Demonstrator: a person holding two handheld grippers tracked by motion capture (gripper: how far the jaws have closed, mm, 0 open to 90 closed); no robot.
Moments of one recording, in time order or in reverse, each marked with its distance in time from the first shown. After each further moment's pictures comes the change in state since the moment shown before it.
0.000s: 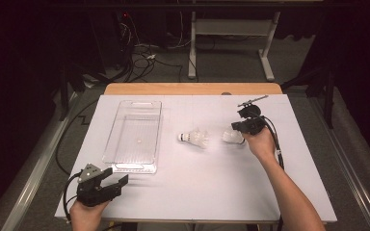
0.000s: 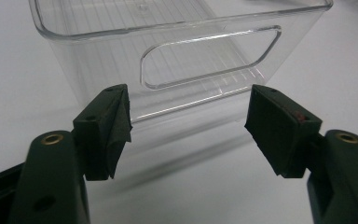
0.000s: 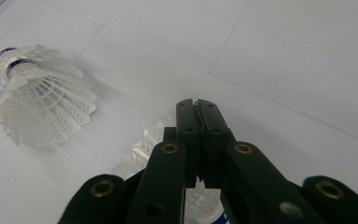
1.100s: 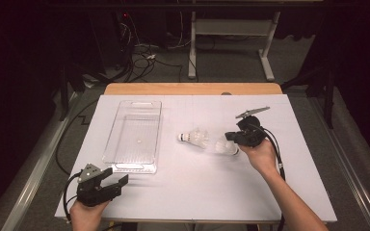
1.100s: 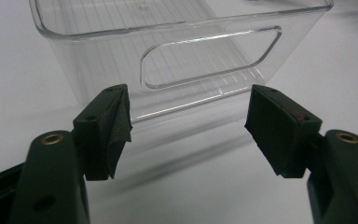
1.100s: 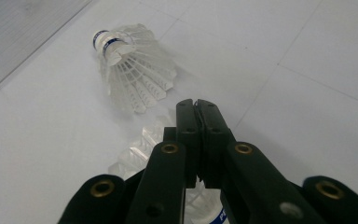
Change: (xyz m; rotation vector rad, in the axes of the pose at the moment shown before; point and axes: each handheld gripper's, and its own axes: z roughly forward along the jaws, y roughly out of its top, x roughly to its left) left arm 0.000 0.000 0.000 0.000 -0.004 -0.003; right arm 0.031 -0.027 -0.021 -0.064 0.144 -0.070
